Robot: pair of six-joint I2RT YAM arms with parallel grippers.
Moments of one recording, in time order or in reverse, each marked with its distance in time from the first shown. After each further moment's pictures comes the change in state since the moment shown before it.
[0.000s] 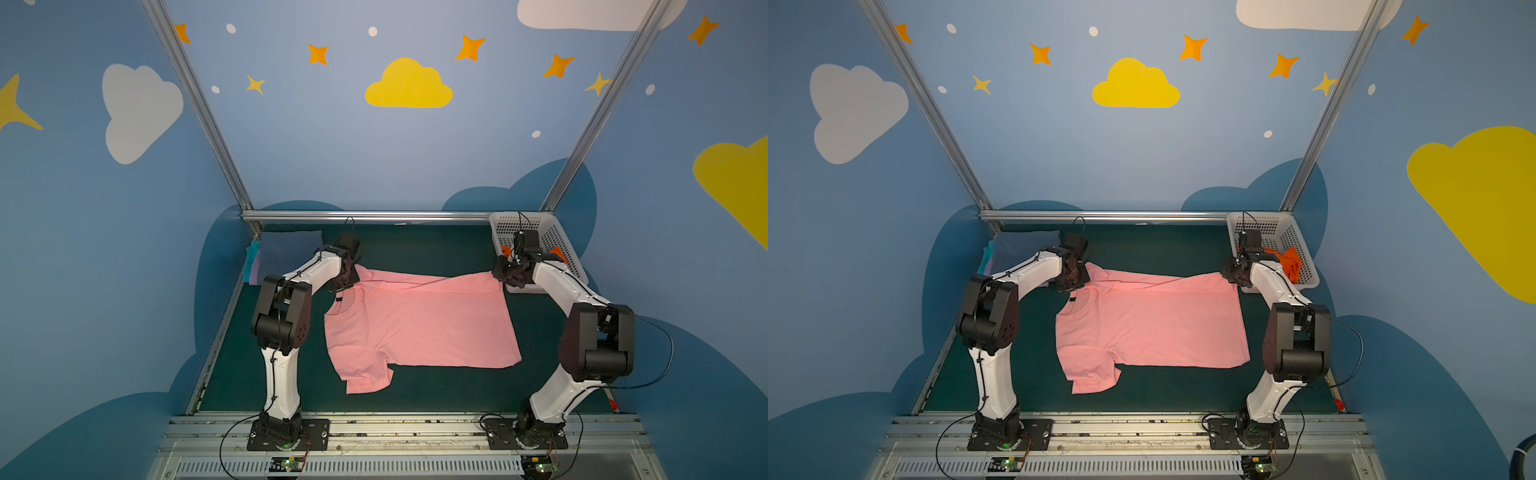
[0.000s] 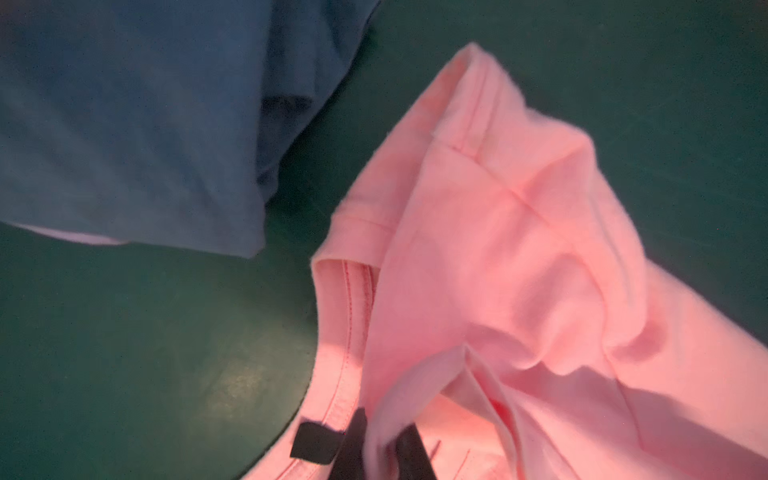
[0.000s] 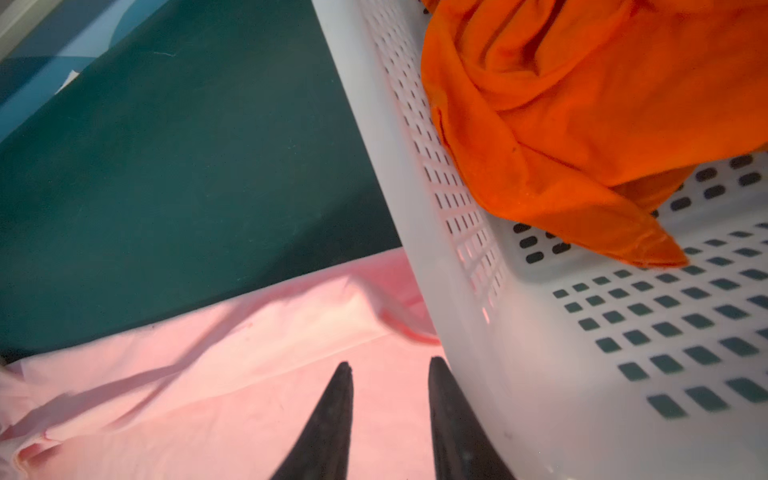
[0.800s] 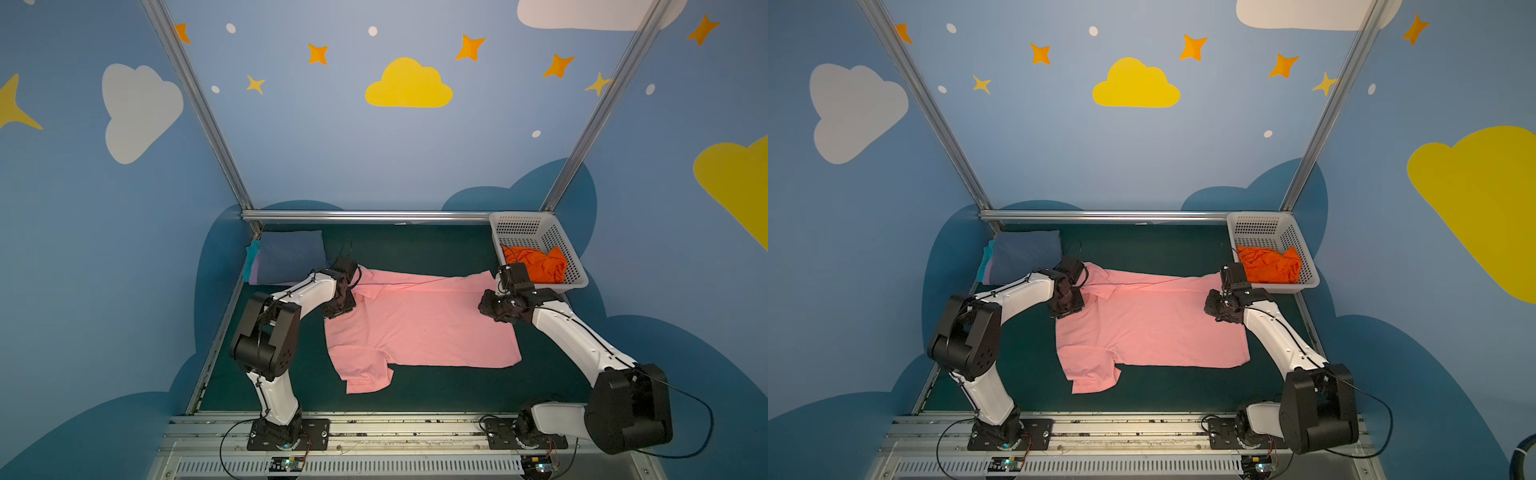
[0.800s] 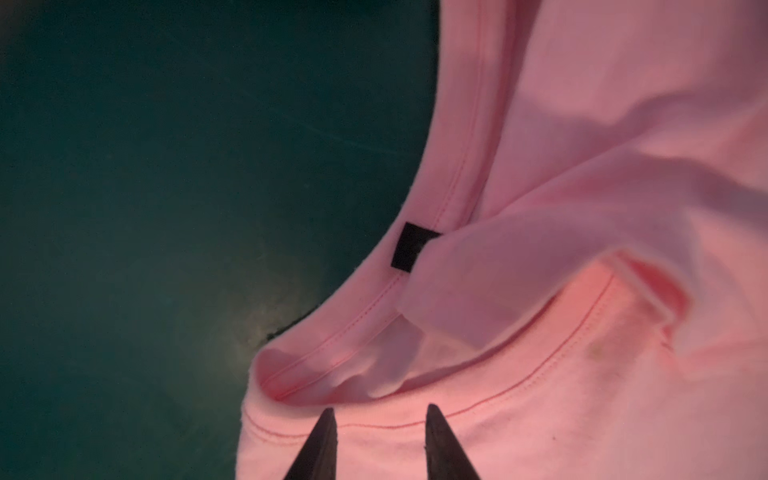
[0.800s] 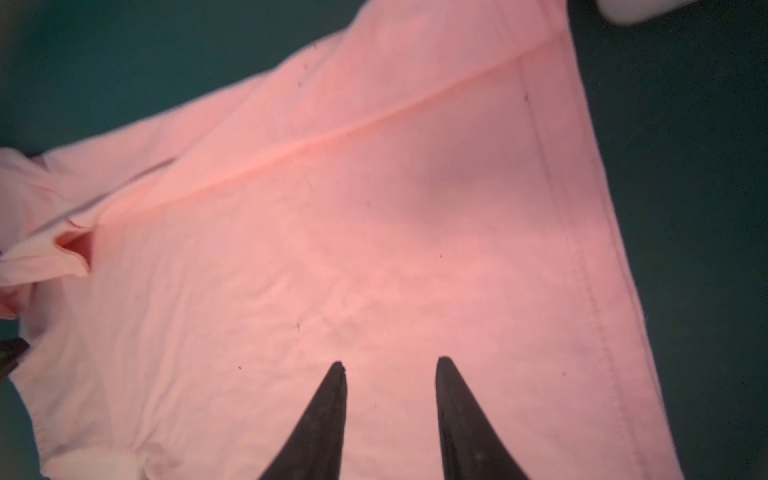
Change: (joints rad) left arm -0.056 -0.224 -0.344 0.039 0.019 -0.055; right arm 0.224 -0.383 -0.388 -0.079 -0.010 0.062
